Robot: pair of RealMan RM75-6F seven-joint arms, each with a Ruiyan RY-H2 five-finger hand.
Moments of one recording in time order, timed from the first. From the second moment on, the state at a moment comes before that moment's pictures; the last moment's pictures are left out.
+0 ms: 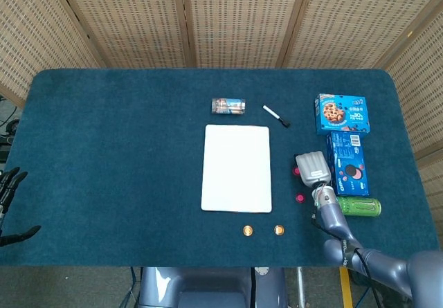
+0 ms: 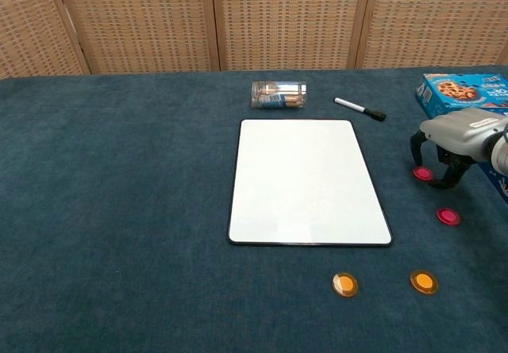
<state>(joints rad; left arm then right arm) -0.06 -0.97 0.02 -1.65 1.58 1.49 -0.15 0.72 -1.63 0.13 -1.15 -0.87 0.91 -0.64</state>
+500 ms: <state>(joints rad) -0.06 -0.97 0.02 -1.65 1.58 1.49 -0.16 0.72 -1.65 0.14 -1.13 -0.89 0.90 -0.59</state>
